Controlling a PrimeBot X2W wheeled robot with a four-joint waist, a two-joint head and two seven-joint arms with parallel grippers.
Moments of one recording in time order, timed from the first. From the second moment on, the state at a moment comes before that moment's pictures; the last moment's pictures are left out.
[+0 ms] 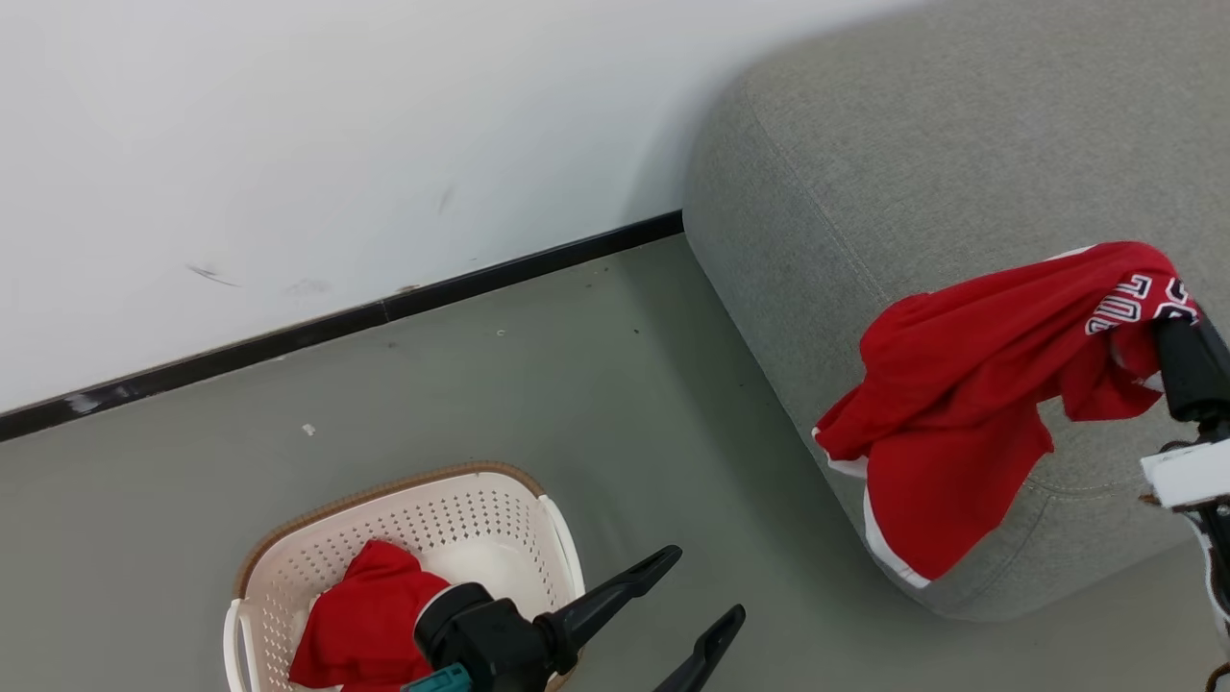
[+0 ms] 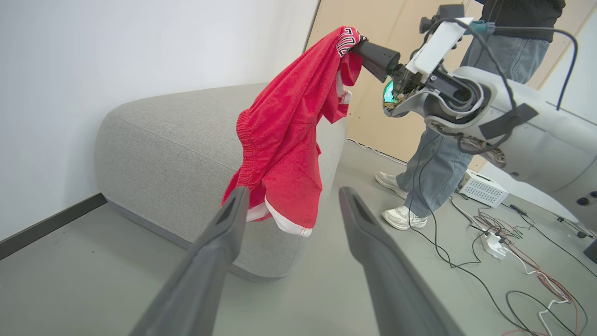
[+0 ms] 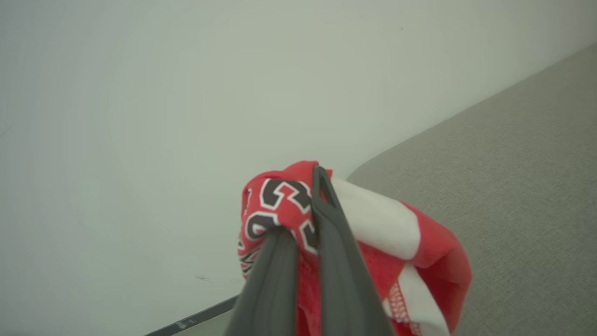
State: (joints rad) left arm -0.18 0.23 -0.77 -0.17 -0.59 -0.11 -0.11; right arm -0.18 -0.29 -0.06 -0.05 0.74 0.12 -0.09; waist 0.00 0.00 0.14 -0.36
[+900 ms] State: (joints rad) left arm -0.21 0.22 -0.80 -0.16 -0.58 -0.11 -0.11; right arm -0.57 -0.33 -0.42 0.35 0.85 0.12 0.14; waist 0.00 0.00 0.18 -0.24
